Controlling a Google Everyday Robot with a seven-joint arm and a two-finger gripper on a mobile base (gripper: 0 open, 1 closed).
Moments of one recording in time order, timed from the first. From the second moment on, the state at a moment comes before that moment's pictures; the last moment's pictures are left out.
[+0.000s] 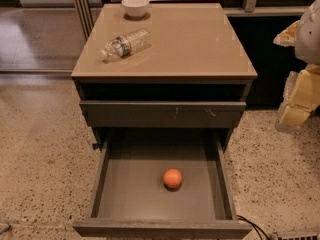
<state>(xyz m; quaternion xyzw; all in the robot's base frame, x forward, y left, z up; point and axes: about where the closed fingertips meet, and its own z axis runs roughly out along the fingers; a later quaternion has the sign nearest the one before) 0.438 -0.216 0.977 -0.60 0.78 -0.04 0.16</state>
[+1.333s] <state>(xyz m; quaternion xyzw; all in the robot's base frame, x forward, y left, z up) 0.440 -0.189 0.882 -0.63 0.75 0.02 0.19</state>
